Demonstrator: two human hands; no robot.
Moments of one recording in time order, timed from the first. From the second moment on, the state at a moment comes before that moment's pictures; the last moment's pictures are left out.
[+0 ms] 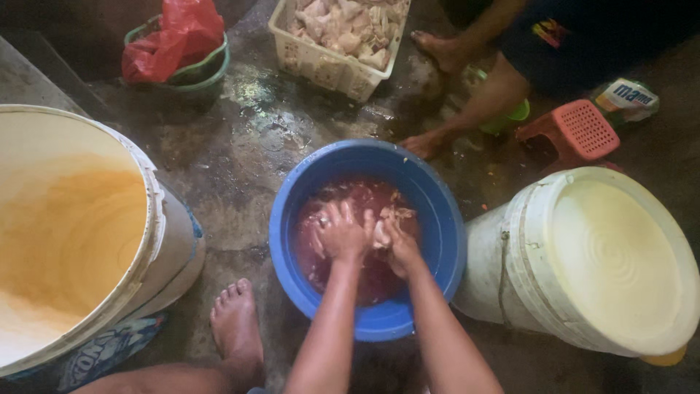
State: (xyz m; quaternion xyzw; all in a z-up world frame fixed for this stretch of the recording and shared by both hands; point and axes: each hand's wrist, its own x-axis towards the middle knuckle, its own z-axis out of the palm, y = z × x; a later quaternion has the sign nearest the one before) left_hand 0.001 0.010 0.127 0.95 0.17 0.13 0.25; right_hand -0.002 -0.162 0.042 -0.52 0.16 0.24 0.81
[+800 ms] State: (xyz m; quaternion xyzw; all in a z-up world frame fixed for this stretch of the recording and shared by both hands) left_hand 0.001 -0.014 0.037 0.54 0.22 -0.11 0.80; right_hand -0.002 -0.134 0.011 -0.76 0.23 0.06 0.61
